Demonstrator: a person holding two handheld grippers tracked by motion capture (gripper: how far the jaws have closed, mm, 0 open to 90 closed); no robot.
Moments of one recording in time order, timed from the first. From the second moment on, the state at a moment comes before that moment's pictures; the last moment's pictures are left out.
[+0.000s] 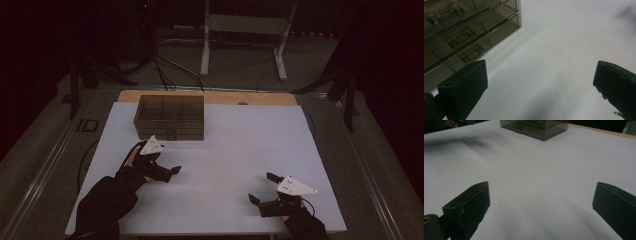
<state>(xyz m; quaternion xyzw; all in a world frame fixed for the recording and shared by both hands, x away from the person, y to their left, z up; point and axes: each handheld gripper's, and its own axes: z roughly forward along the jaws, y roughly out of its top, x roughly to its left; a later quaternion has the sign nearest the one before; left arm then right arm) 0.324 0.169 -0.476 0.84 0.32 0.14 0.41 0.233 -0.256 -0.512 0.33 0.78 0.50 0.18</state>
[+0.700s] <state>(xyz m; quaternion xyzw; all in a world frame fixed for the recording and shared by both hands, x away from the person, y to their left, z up) 0.298 0.190 -0.496 0.83 0.35 0.14 0.42 0.232 -0.255 -0.512 0.33 0.78 0.50 0.18</state>
